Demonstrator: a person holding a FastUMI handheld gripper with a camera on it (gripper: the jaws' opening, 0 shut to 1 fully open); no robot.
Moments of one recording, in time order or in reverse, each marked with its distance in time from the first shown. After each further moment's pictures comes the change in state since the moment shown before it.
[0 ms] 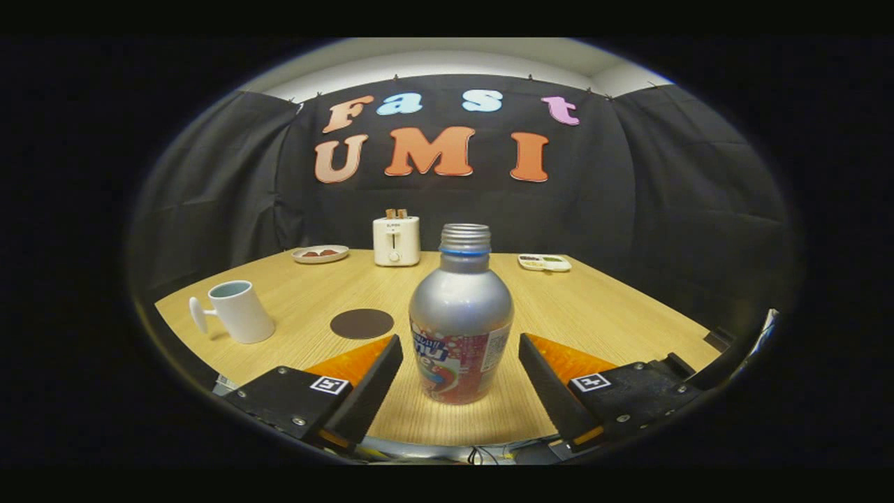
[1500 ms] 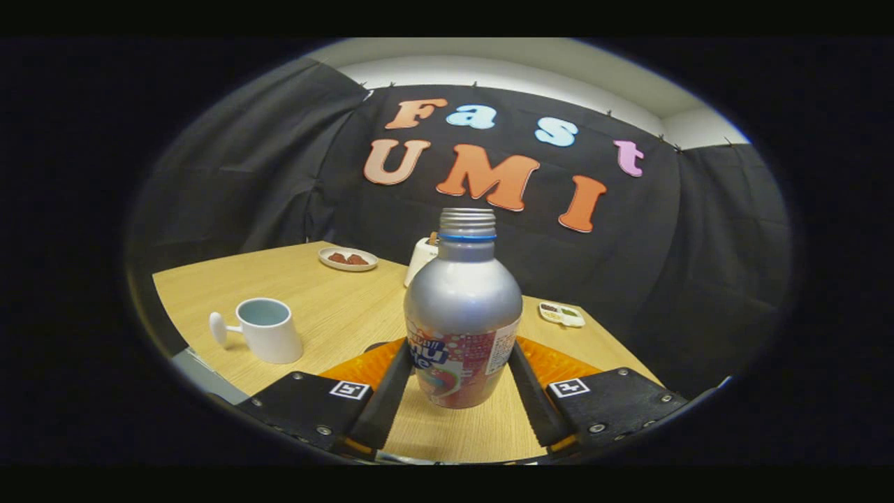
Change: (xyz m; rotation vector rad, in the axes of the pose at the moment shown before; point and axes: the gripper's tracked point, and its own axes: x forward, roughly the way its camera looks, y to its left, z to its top) arm -0.003 0.081 0.098 -0.316 -0.094 0.038
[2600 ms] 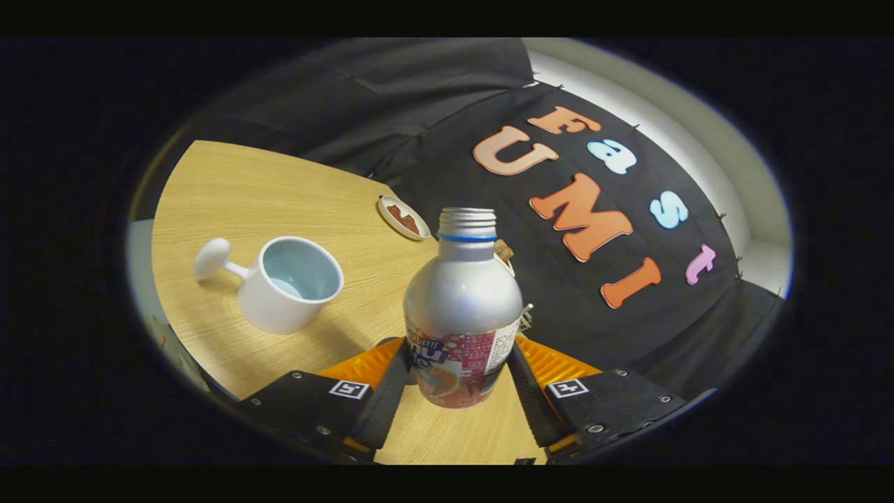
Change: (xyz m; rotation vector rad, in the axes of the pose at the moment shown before) arm 0.034 0.089 0.010 -0.625 0.002 0.048
